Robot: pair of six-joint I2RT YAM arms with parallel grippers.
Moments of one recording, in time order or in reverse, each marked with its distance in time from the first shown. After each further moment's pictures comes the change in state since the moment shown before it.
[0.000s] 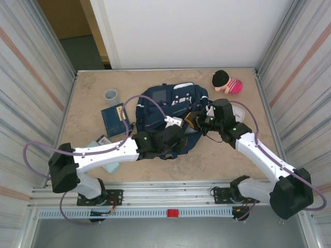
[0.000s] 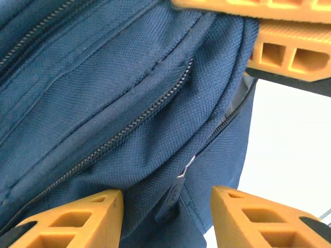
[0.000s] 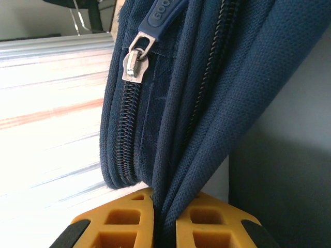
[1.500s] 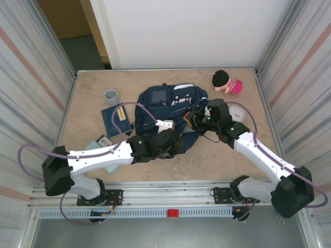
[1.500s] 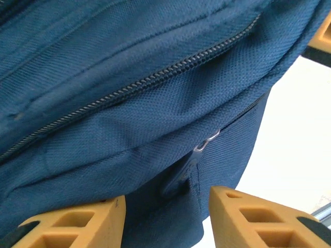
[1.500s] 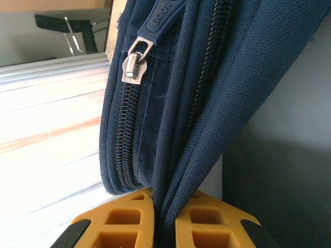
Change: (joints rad) left arm 0.000 -0.053 -0.091 0.024 0.001 -0.208; right arm 0.069 0.005 0.035 -0.037 0.141 0.086
